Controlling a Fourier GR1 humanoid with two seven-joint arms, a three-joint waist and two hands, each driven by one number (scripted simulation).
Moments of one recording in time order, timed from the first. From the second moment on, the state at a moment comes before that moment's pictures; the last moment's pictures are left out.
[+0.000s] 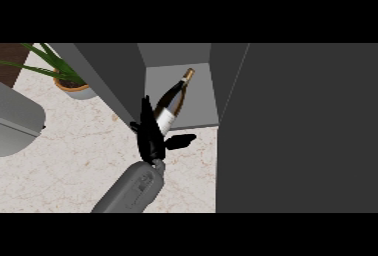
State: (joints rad) left arm -0.47 0.00 -0.47 -0.95 -0.43 0.96 0.52; right arm 0.38 -0.20 0.10 -2.34 -0.45 0.43 0.13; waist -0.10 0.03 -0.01
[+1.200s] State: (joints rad) left arm -0.54 0.00 -0.41 -1.23 0.02 0.79 -0.08; right arm 0.41 -0.20 0.13 -2.37 -0.44 0.35 0.14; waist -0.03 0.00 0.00
